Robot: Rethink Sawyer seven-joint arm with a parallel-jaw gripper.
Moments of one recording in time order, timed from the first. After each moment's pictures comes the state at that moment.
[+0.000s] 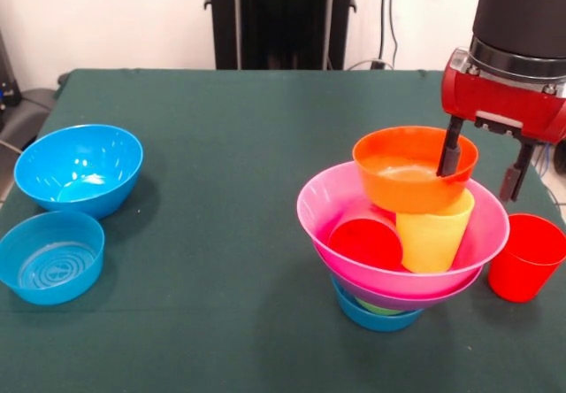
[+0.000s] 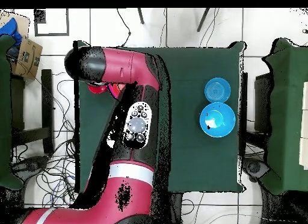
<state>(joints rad) 0.10 -0.41 -0.23 1.07 0.23 0.81 2.20</state>
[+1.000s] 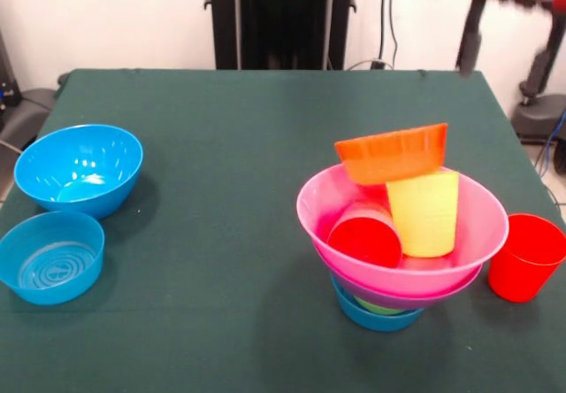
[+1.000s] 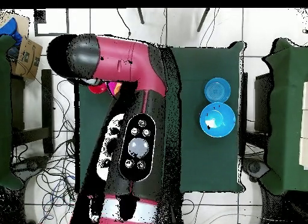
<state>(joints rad) 0.10 -0.57 -0.26 1.08 0.24 1.03 2.20</state>
